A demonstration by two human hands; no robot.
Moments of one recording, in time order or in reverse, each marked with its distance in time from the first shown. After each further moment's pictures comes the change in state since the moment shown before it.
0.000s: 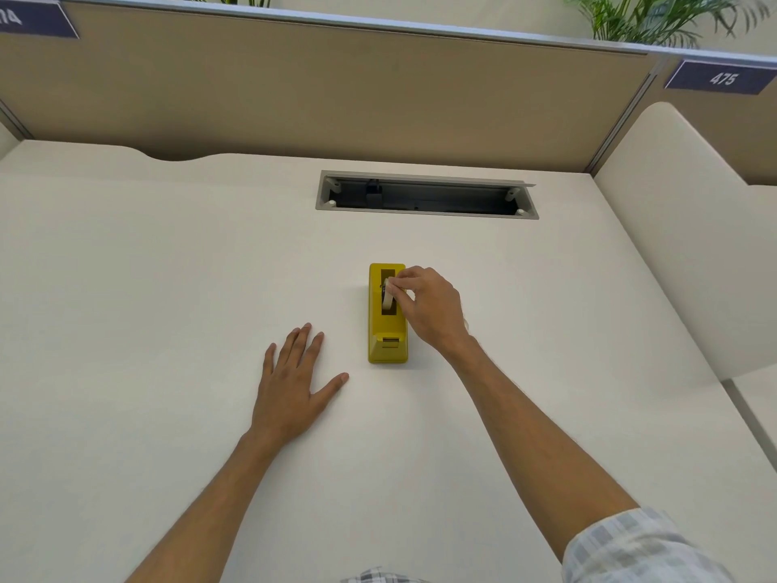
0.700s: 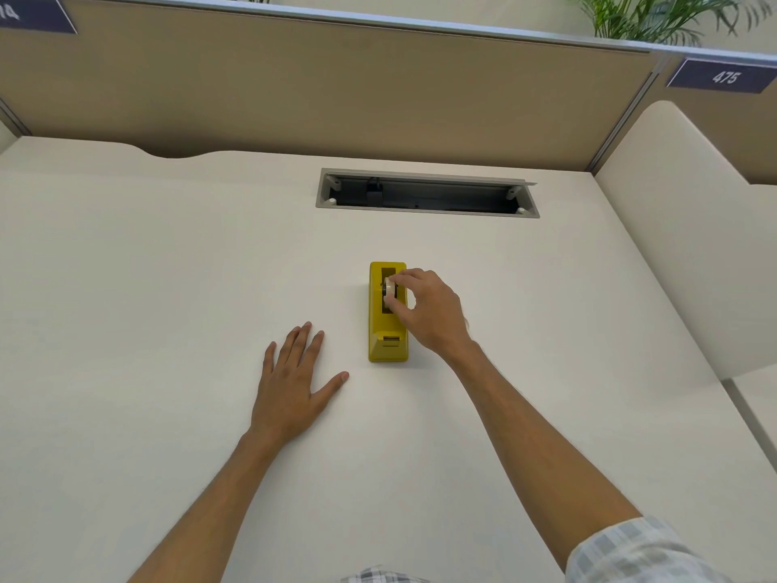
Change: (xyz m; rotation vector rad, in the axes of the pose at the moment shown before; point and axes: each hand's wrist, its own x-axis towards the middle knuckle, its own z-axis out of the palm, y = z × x) left_hand -0.001 -0.002 0.003 0.039 -0.003 0.003; right_hand -0.006 -0.001 0.000 -0.043 -0.029 -0.019
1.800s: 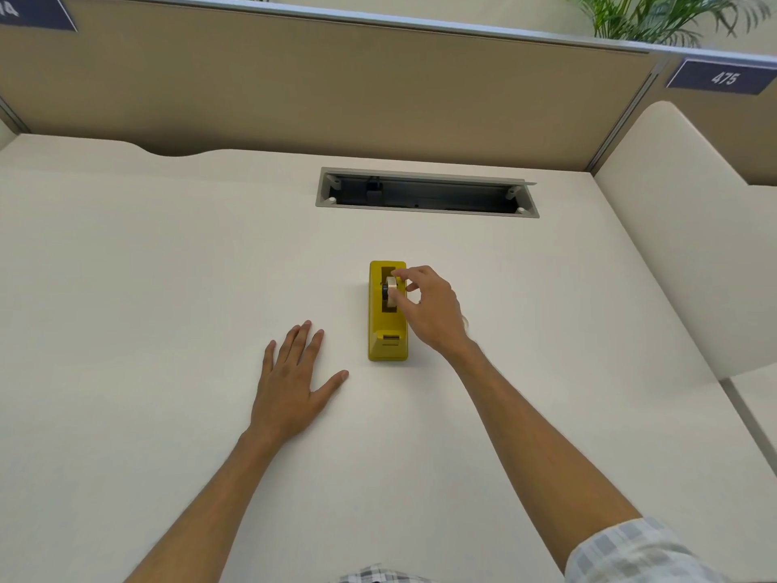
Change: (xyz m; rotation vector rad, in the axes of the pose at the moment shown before) left_hand 0.001 -0.002 0.003 0.001 0.002 -0.002; right_hand -0.001 0.001 0.004 0.264 0.029 0.149
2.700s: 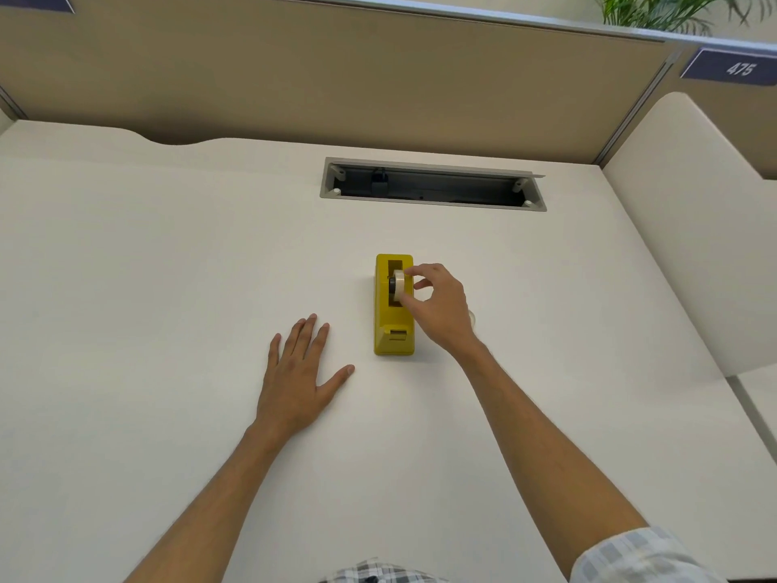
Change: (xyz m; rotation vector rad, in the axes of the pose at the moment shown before) left_hand 0.000 -0.002 0.001 0.003 -0.006 0.008; right_hand -0.004 0.002 0.003 0.062 0.044 0.046
